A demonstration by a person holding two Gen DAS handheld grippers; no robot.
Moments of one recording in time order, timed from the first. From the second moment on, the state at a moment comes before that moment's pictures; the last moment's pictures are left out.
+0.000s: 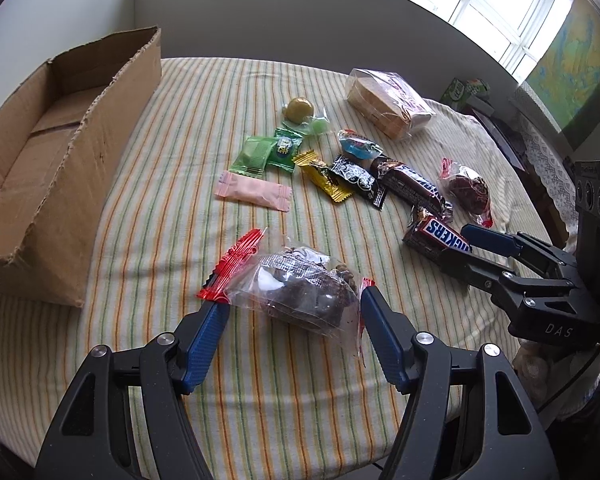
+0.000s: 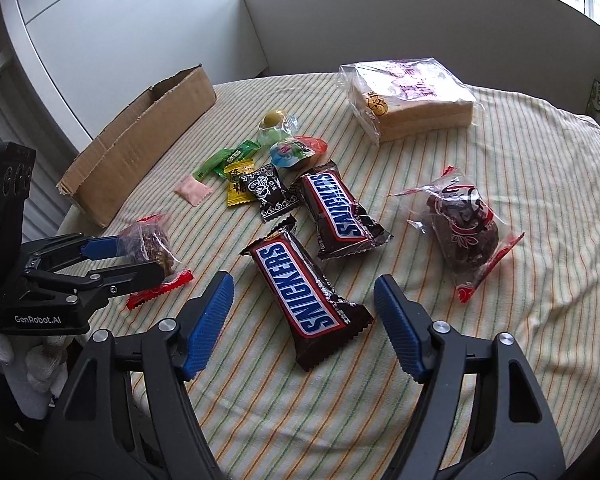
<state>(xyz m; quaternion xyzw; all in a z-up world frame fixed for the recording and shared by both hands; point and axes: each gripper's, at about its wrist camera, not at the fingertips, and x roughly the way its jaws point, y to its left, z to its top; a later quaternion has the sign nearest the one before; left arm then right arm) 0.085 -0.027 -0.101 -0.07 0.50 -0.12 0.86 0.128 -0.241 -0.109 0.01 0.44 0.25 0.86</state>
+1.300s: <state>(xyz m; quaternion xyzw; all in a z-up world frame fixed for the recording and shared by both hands) 0.085 -0.008 -0.058 -0.04 0.43 -0.10 0.90 0.120 -0.203 -0.046 -0.02 0.41 0.25 0.88</state>
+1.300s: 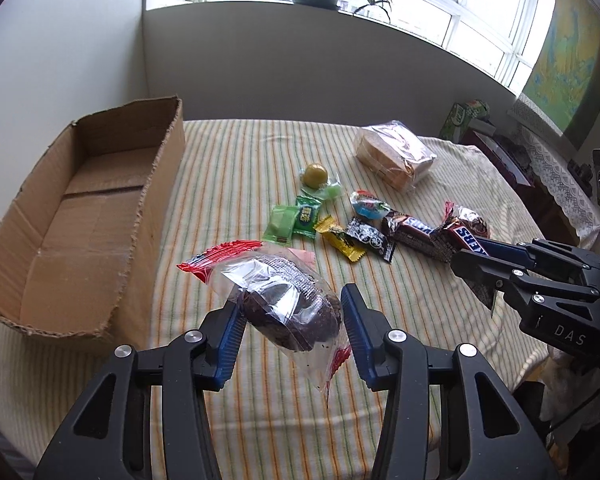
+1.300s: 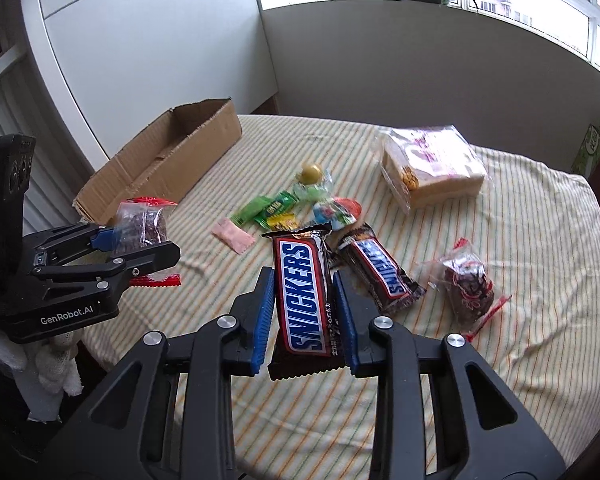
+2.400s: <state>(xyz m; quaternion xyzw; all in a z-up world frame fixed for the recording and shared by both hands) 0.092 0.143 -0.031 -0.07 0.38 0.01 0.92 0.165 0.005 -0.023 -0.06 0.36 0.37 0.86</state>
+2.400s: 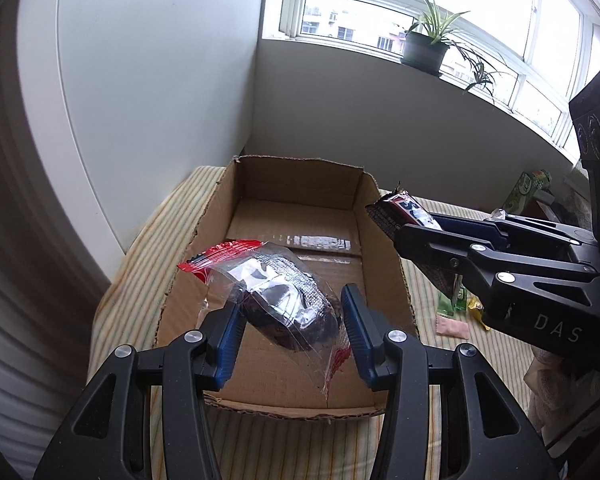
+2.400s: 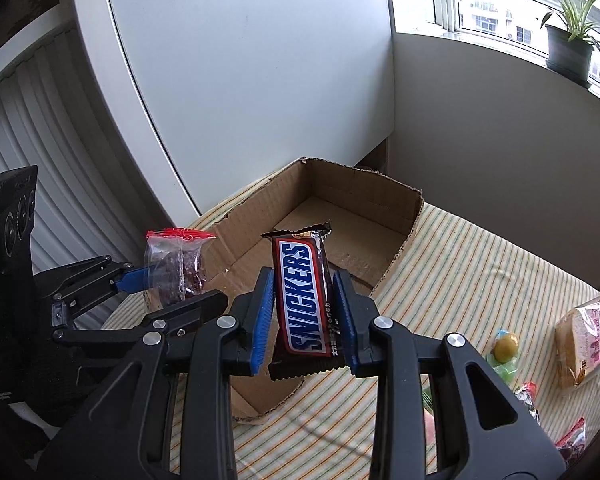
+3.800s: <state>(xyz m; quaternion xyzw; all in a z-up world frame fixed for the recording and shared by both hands) 0.091 0.044 -0.023 -0.05 0.39 -0.05 0.92 0.143 -0.200 -0.020 -0.01 0.34 0.22 0.91</state>
